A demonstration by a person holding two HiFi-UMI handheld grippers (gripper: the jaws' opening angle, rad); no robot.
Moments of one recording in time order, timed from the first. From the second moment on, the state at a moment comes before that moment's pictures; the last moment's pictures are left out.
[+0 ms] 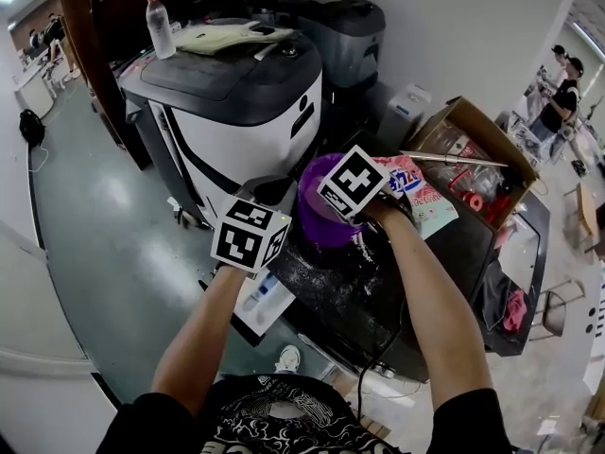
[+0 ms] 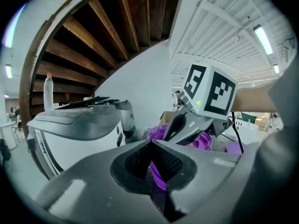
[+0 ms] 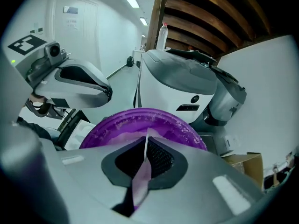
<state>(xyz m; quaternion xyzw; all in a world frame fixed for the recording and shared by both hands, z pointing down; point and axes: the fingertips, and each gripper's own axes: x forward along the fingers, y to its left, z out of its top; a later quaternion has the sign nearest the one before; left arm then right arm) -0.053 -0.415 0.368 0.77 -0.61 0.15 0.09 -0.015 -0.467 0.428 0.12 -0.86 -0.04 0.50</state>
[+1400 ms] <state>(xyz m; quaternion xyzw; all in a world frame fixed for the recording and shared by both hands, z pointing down) -0.062 -0.409 0.370 0.77 -0.62 0.15 0.10 -0.020 -0.441 0.442 0.06 -0.83 0.11 0.55</state>
